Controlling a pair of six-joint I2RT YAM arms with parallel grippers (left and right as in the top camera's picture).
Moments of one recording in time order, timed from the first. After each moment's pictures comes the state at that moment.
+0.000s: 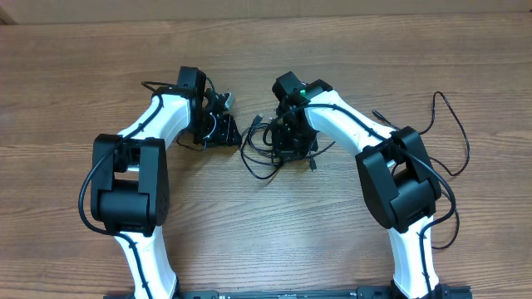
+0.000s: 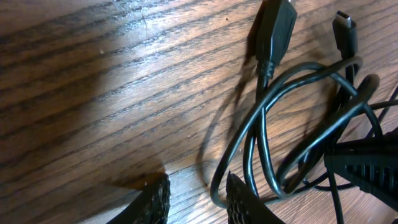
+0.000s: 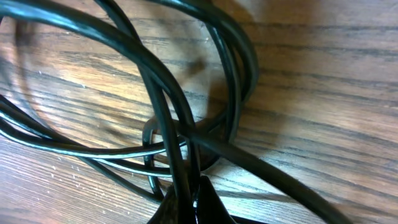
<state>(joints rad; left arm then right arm) -0.12 2.10 1.40 -0.76 0.51 -0.02 0.52 2.21 1.65 -0.99 -0.28 0.41</state>
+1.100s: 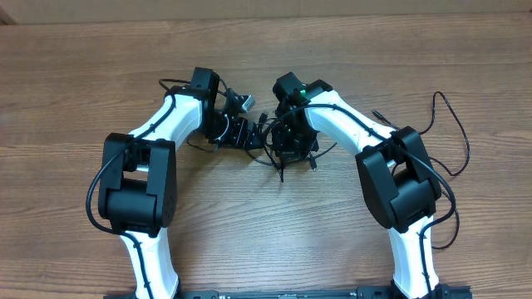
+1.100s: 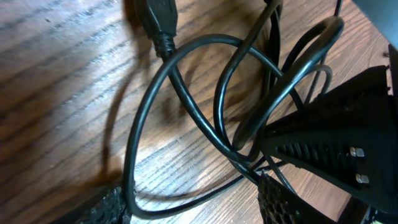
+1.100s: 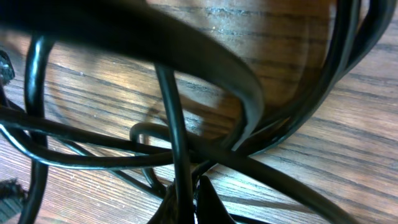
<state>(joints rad) -0.19 2.10 1.41 -0.78 0.67 0.11 0.52 2.21 1.65 -1.00 -0.29 0.36</state>
